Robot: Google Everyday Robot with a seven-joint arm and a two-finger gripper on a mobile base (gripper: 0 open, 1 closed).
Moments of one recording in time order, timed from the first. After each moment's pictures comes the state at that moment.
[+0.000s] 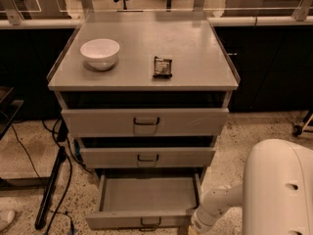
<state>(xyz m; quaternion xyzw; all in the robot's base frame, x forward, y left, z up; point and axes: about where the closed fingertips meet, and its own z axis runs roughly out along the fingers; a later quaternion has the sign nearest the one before) 0.388 -0.164 0.232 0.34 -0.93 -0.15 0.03</state>
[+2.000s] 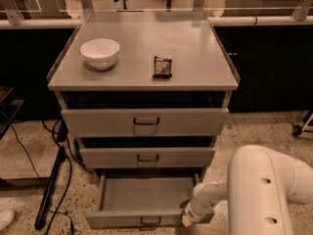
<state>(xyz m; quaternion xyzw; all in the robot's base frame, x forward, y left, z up) 0.451 -0.150 0.177 0.34 -0.93 -0.15 0.00</state>
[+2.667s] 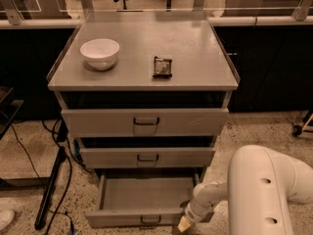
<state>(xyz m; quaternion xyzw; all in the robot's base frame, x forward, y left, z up) 0.451 -0.150 0.177 0.34 -0.93 -0.15 0.00</state>
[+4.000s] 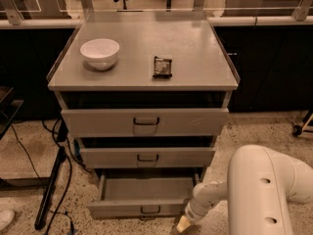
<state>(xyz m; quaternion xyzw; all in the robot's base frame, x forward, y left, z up) 0.451 -0.150 0.177 0.34 -0.93 -0.15 0.00</state>
